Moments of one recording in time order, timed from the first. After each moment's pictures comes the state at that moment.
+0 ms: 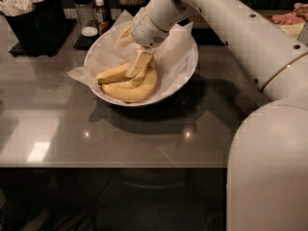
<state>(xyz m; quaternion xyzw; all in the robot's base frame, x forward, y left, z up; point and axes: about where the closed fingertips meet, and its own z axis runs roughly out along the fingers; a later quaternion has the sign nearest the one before) 0.663 0.074 0.884 -0.82 0.47 0.13 0.31</state>
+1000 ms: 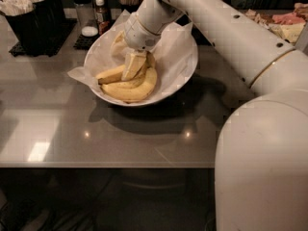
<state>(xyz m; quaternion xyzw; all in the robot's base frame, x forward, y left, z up) 0.666 0.089 0.866 -0.83 0.47 0.12 0.28</state>
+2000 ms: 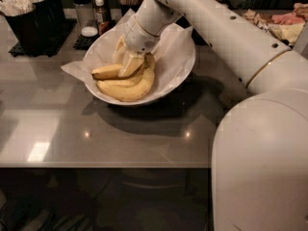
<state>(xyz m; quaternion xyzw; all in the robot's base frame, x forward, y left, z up) 0.666 0.092 0.859 -0.83 0.47 0.13 0.27</state>
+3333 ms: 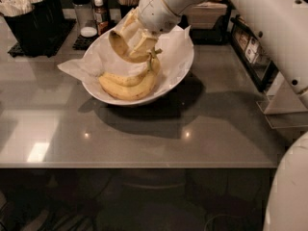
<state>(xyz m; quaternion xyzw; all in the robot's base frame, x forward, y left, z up) 0.630 0.062 0.947 -0.82 0.43 0.11 0.36</state>
